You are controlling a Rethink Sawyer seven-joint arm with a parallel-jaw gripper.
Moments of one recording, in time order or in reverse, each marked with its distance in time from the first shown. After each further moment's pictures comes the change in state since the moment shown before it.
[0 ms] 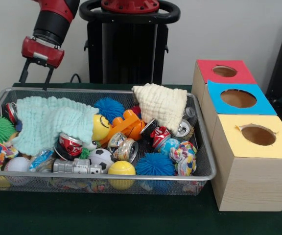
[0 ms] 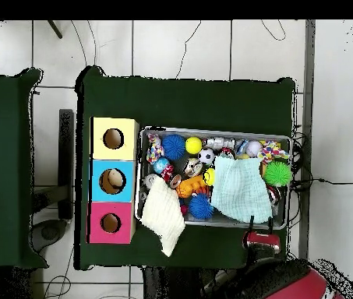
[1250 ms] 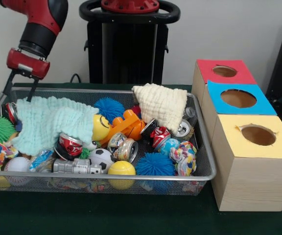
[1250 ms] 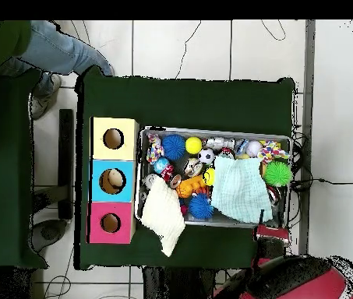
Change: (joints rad) arm -0.075 0.063 0.038 -0.104 0.007 0.000 0.000
